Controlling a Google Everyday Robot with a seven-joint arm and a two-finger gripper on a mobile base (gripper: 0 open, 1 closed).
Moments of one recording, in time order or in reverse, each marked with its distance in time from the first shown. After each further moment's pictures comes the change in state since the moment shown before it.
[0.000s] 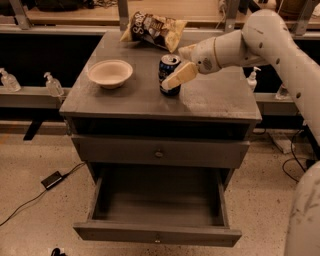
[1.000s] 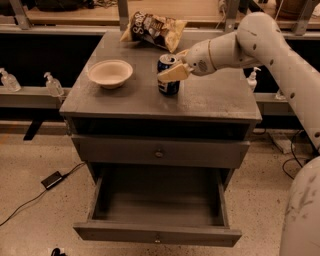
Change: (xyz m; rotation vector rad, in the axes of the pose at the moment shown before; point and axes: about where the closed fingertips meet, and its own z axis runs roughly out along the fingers) arm 0.003 0.007 0.014 -0.028 0.004 0.005
